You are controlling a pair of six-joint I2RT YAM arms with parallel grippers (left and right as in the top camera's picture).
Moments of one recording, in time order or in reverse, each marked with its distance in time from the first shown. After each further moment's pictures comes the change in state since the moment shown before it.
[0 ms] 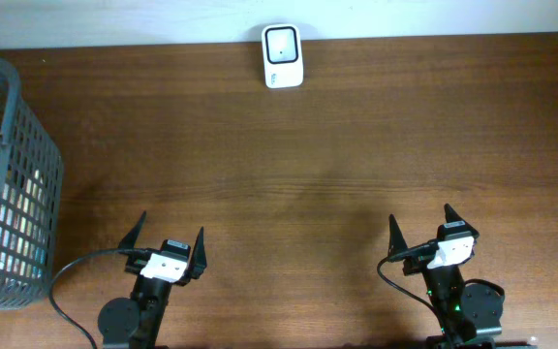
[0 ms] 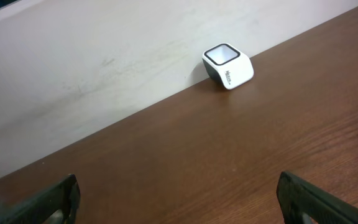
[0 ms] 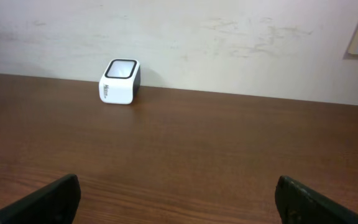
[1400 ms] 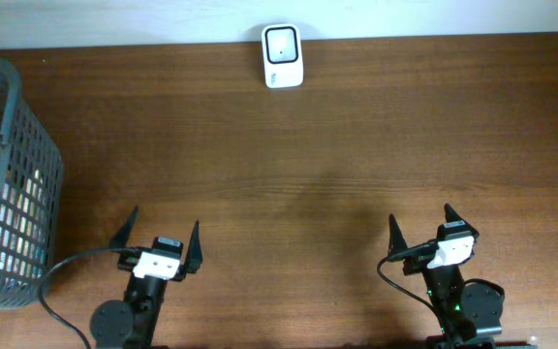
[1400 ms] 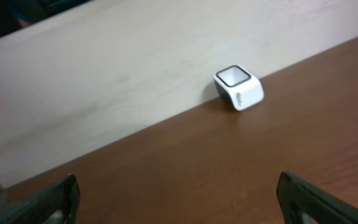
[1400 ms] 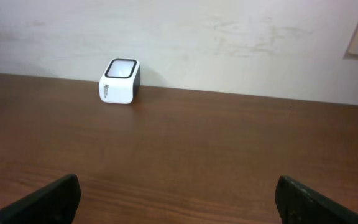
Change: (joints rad) left arm 0.000 0.063 0.080 0.044 -0.023 -0.038; right arm 0.000 0.002 0.000 0.000 0.000 0.000
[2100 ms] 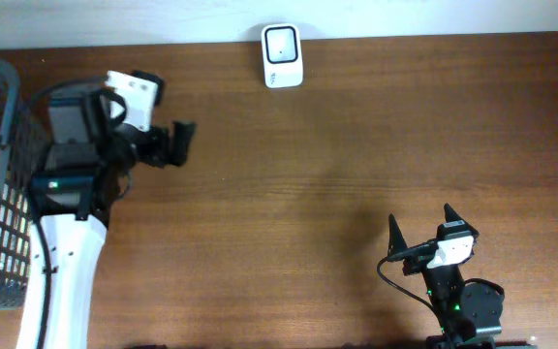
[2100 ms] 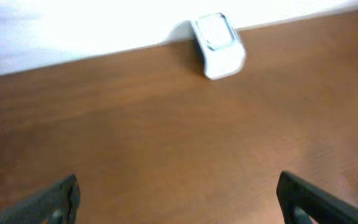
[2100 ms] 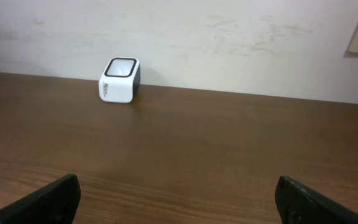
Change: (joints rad) left arm 0.070 1.247 1.178 -0.574 0.146 -0.190; right arm 0.000 0.005 0.000 0.000 0.000 0.000
